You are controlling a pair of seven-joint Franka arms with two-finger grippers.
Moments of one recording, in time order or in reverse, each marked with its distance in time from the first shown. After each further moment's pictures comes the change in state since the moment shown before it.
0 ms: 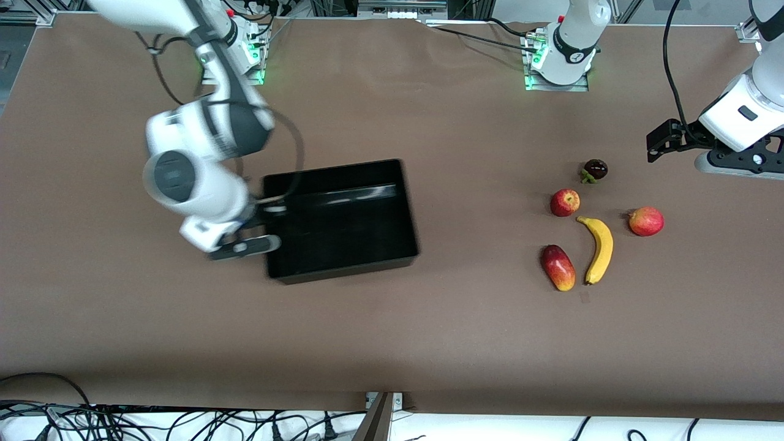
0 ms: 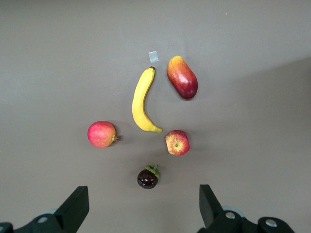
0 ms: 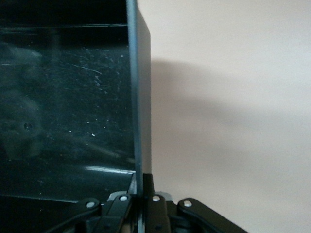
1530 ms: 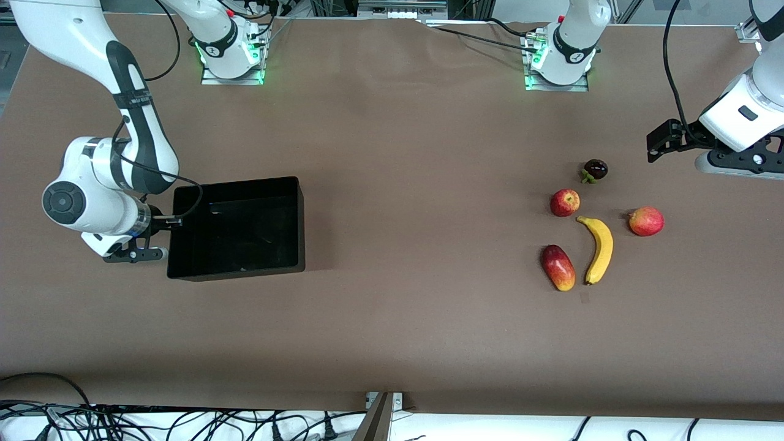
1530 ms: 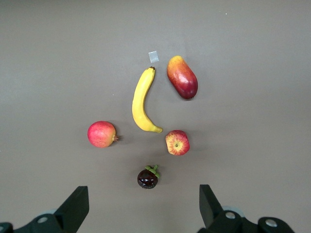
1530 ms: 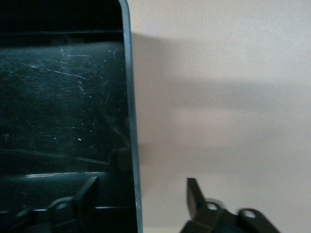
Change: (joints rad) left arm 0.000 0.000 0.000 0.000 0.000 0.000 0.000; right arm -0.300 -0.019 -0.200 -0.373 -0.055 0.275 -0.373
